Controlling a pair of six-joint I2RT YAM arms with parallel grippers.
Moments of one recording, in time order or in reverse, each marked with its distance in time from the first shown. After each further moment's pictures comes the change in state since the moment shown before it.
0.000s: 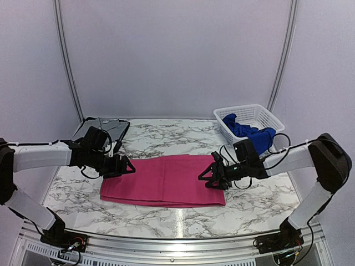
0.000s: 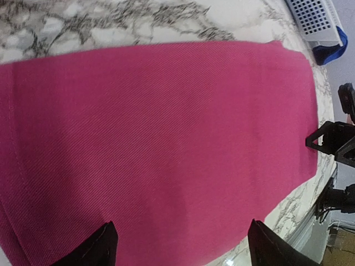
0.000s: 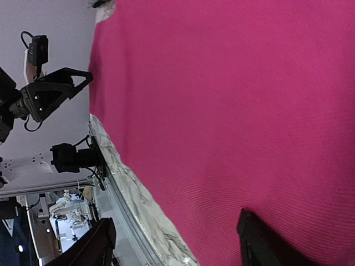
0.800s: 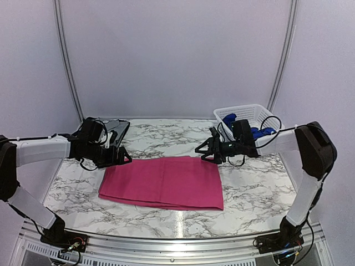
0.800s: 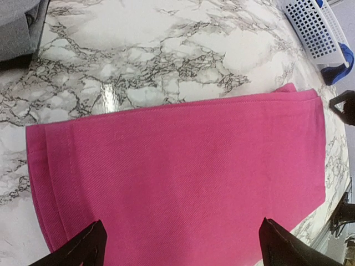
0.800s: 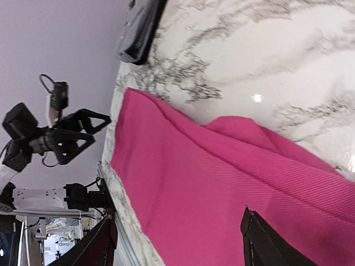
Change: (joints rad) left arm 0.096 0.043 0.050 0.006 -0.042 0.118; right arm -0.094 0.183 0.310 0.030 -0.024 -0.035
